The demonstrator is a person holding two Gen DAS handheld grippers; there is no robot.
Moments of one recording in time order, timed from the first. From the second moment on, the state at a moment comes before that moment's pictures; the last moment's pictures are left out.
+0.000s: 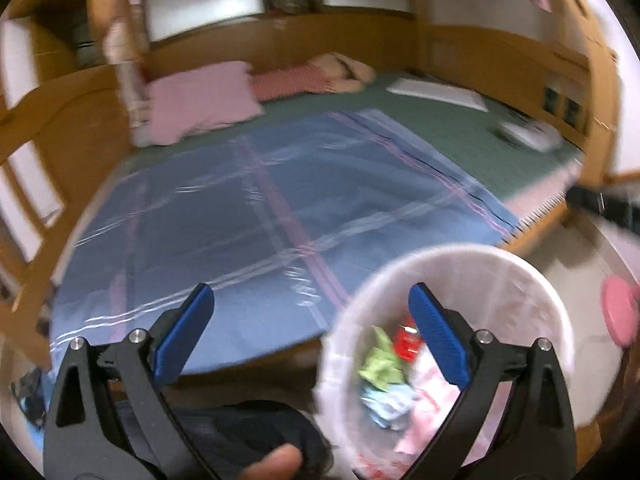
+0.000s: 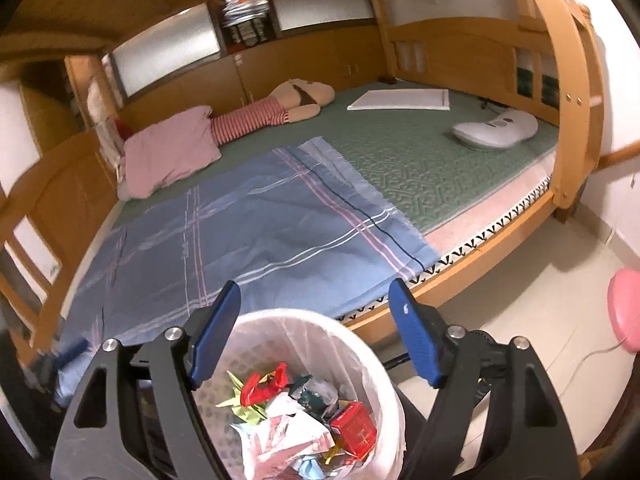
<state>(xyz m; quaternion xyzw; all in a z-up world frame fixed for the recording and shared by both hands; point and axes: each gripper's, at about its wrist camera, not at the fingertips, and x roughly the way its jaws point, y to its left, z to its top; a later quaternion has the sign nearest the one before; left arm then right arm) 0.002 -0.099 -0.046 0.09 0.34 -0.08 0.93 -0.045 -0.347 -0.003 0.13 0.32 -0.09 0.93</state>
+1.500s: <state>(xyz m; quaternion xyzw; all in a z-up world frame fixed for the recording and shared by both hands) -0.016 -0.023 -0.014 0.01 0.32 -0.01 0.95 -0.050 -0.271 0.000 0.02 0.29 -0.03 0.95</state>
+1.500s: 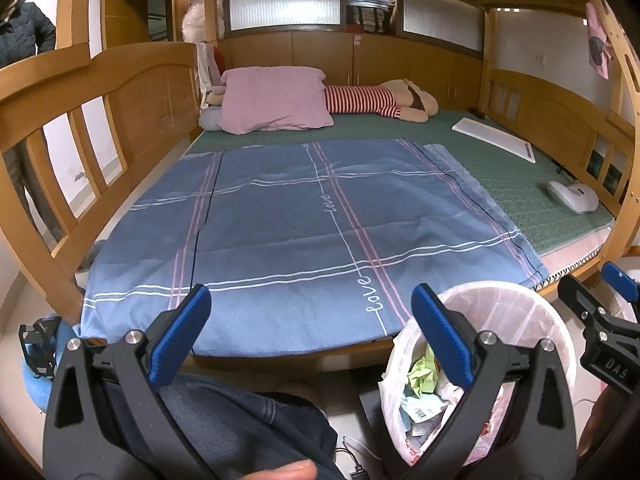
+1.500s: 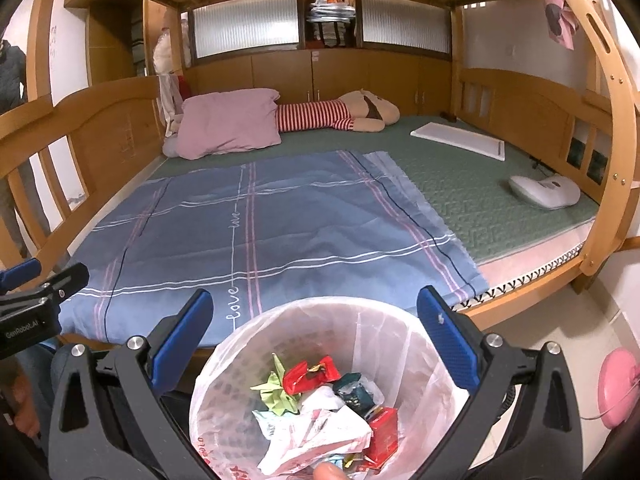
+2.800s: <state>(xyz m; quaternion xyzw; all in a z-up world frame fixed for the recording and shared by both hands) -0.015 -0.032 -0.017 0.02 0.33 -0.02 0.95 -0.046 -0.275 -0.003 0.02 0.30 -0.04 0.95</state>
